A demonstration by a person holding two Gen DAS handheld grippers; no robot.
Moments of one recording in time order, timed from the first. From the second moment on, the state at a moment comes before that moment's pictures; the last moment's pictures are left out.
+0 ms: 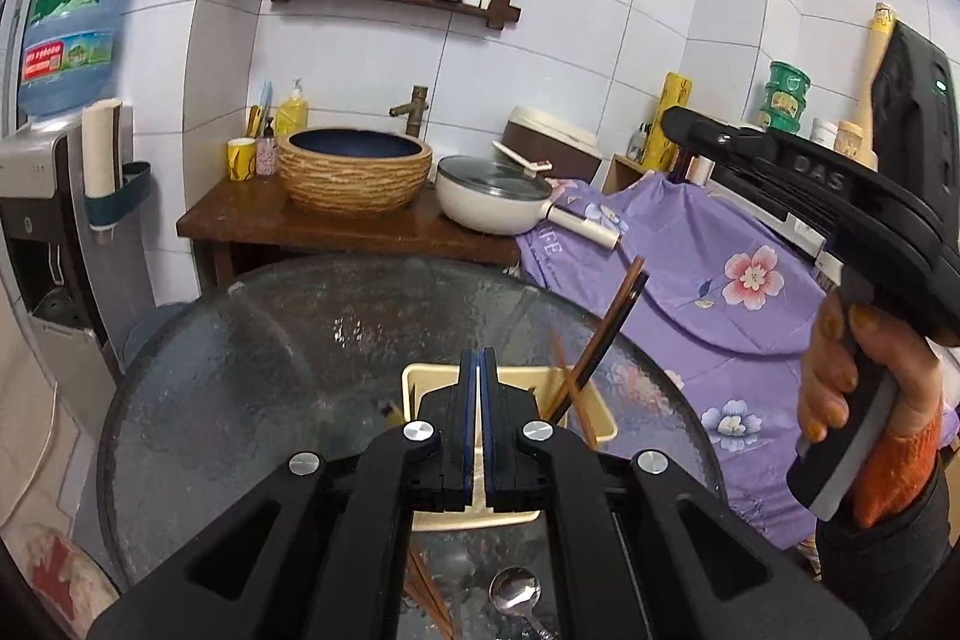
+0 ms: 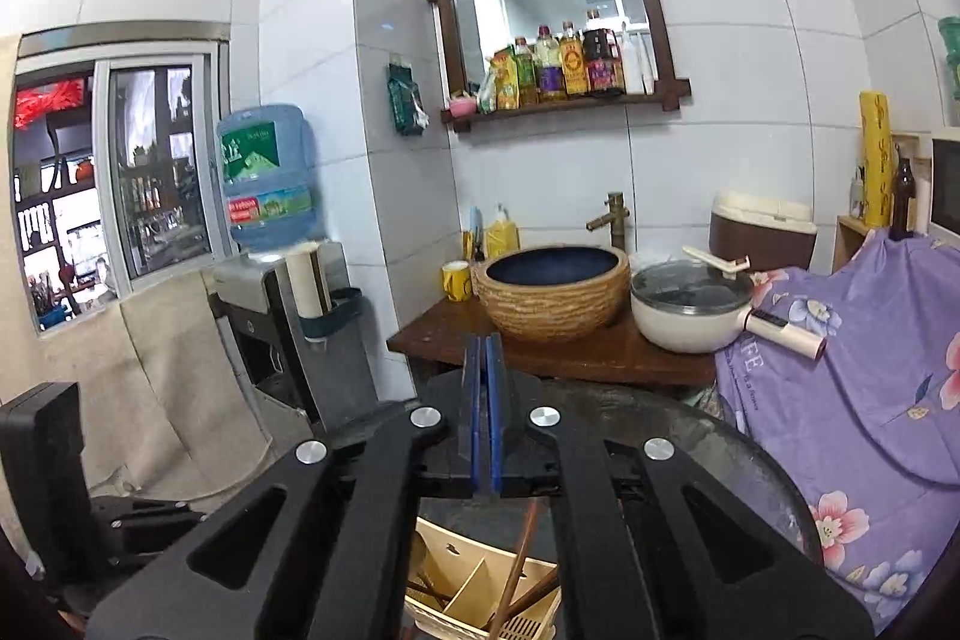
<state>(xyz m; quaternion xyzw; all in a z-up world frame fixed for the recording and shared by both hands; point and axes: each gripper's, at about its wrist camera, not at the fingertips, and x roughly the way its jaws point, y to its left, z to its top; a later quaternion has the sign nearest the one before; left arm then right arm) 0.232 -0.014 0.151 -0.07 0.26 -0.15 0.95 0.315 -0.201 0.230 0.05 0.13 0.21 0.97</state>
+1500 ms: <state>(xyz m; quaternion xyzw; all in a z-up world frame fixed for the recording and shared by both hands) 0.133 0.058 0.005 -0.22 0.29 -0.15 0.92 0.183 -0.249 0.026 0.14 0.22 0.23 0.94</state>
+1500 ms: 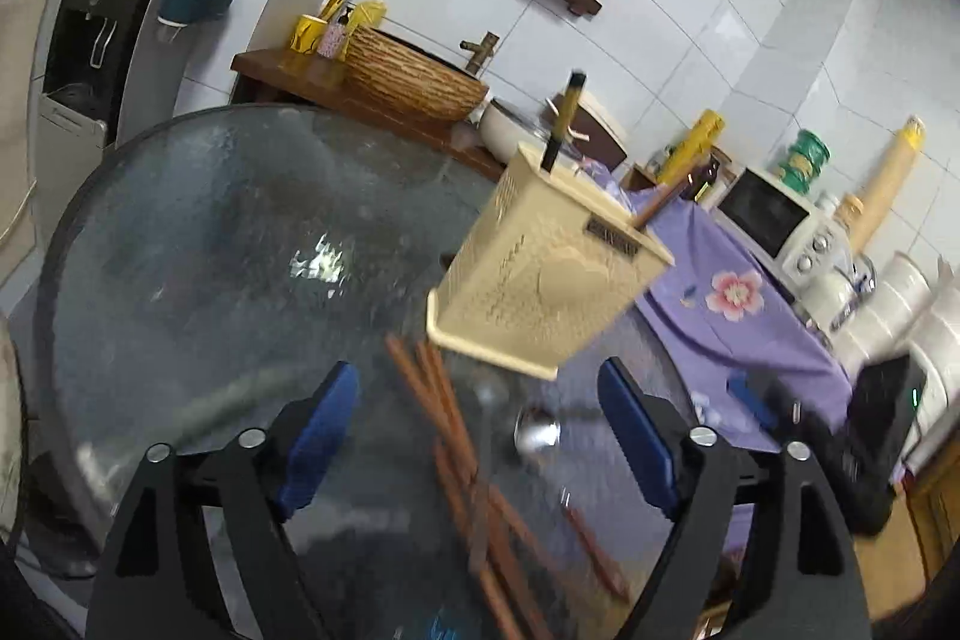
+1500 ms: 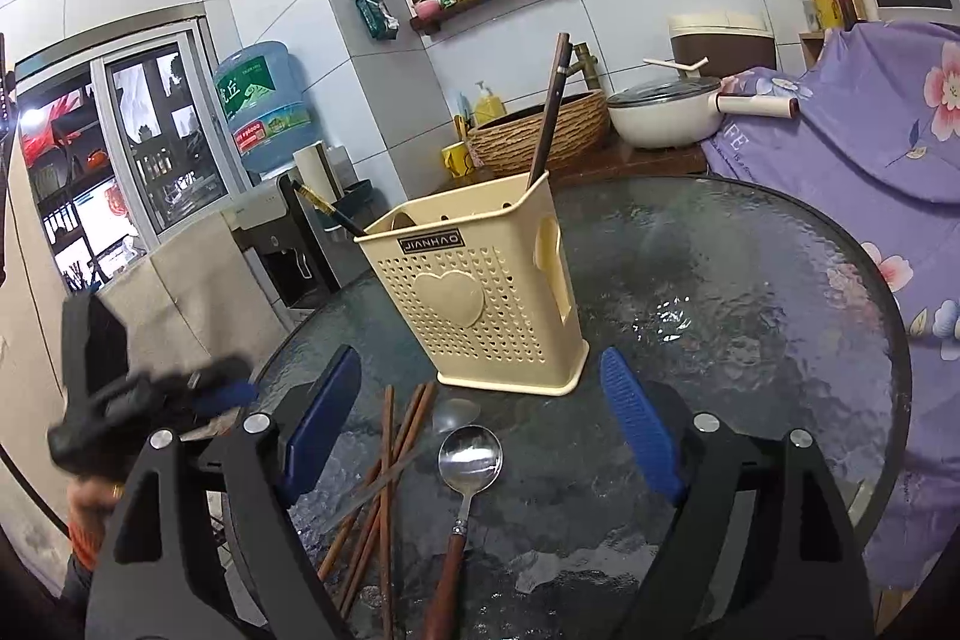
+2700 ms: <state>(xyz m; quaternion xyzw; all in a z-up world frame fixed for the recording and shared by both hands) 0.186 0.011 -0.044 -0.04 0.46 -0.09 0.88 0.240 -0.144 -0.059 -0.07 0.44 0.20 0.87</state>
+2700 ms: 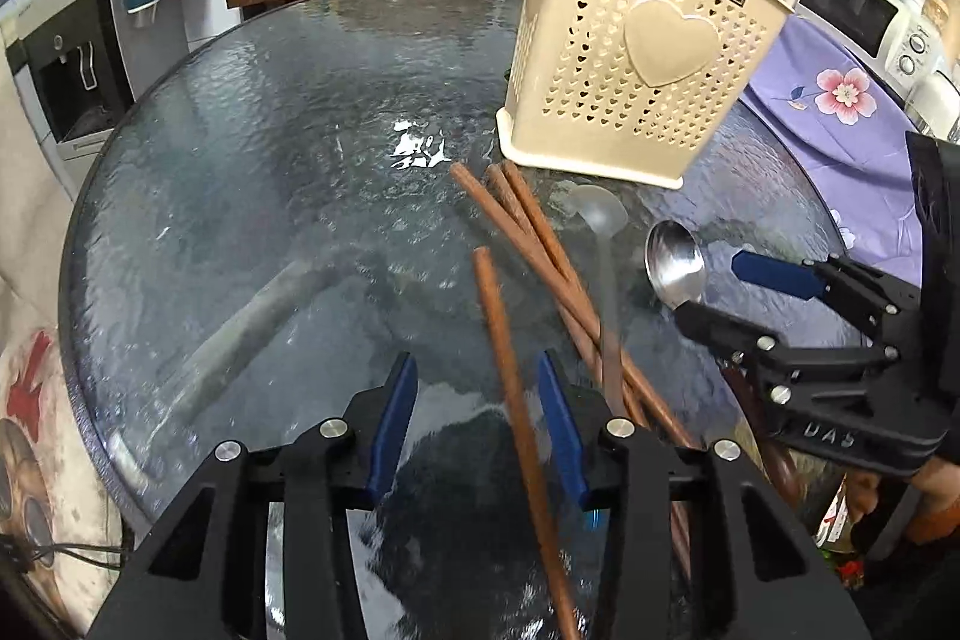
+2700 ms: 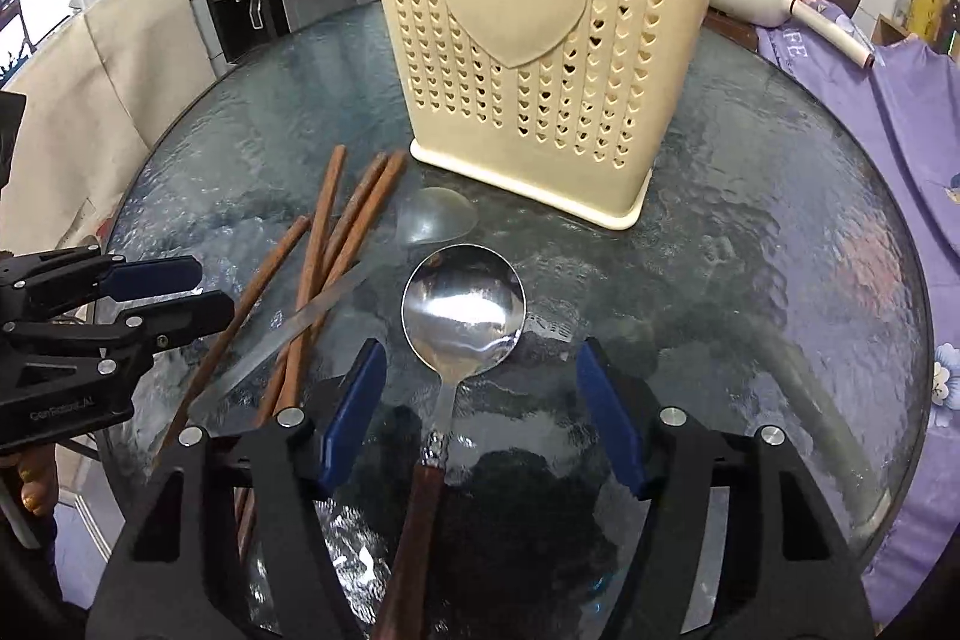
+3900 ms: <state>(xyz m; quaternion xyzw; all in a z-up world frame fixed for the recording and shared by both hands) 0.215 -0.008 -0.021 -0.02 0.43 -0.08 0.90 0.240 -0.156 -0.041 -0.03 0.39 0.21 0.90</state>
